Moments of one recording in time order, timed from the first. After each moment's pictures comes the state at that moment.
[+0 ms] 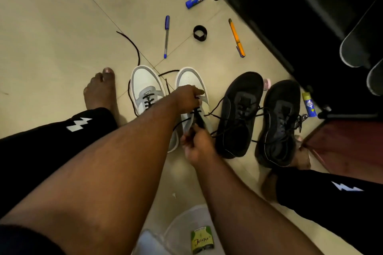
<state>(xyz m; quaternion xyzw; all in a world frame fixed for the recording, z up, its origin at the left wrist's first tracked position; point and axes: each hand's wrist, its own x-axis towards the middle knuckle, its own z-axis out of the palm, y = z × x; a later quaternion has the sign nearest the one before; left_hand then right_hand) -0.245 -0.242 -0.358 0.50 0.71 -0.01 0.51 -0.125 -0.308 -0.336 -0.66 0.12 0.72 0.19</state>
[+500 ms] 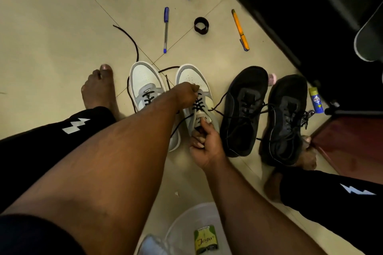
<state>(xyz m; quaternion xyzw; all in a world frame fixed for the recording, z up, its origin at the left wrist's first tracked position) -0.246 -0.242 -0.365 0.45 0.71 0.02 0.54 -0.106 -0.310 -0.349 -0.54 0.15 0.78 0.26</state>
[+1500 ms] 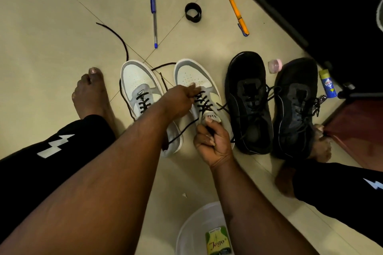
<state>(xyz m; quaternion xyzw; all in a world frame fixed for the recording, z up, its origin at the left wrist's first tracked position) -0.242 -0.251 -0.360 0.46 0.70 0.00 0.55 -0.094 -0.303 -0.374 -0.35 0.19 0.85 0.33</state>
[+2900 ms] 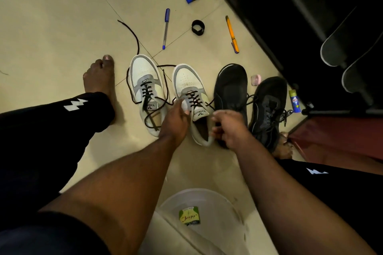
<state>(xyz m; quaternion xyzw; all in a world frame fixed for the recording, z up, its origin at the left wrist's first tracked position) -0.168 -0.348 -0.345 0.29 0.81 0.29 0.42 -0.044 -0.255 -0.294 -0.71 -0.28 0.64 0.02</state>
